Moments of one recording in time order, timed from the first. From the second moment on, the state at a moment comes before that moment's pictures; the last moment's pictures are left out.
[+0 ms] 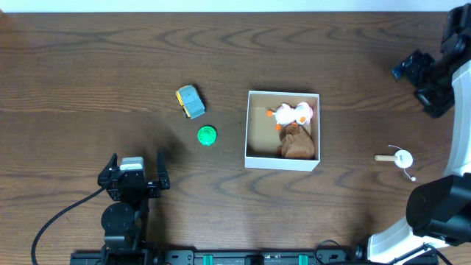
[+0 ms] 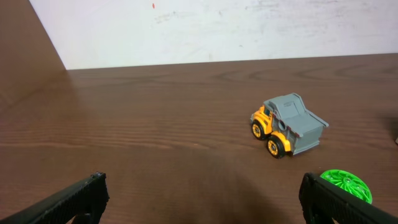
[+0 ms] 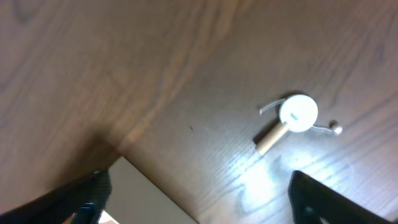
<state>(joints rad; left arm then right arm) -0.02 0.01 0.08 -0.25 -0.11 0.06 -0.25 1.80 1.83 -1.37 0.02 0.71</state>
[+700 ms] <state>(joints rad) -0.02 0.01 0.08 -0.25 -0.11 0.06 -0.25 1.80 1.27 -1.14 0.10 1.23</state>
